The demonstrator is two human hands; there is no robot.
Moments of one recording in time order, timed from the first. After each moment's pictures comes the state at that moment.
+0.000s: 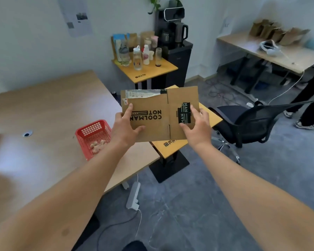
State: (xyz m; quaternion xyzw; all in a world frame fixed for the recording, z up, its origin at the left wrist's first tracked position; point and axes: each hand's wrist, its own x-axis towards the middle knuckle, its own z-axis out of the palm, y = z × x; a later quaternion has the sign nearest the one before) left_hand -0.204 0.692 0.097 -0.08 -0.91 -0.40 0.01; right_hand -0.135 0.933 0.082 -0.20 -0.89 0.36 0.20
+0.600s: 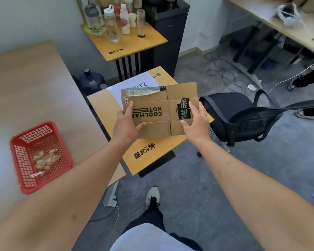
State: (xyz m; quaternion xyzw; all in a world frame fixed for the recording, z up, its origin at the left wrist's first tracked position) left_hand -0.360 0.910 -0.012 -0.02 -0.93 -0.37 -0.08; right_hand -0.293 1.143 -0.009 -0.24 -0.91 0.32 0.06
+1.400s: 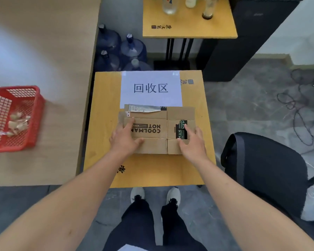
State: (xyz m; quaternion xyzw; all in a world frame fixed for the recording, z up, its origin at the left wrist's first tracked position) left_hand -0.476 1.044 -0.131 0.26 -0.91 -0.26 -0.16; right_hand -0.522 1.293 -0.134 -0.05 -0.90 0.34 -0.26
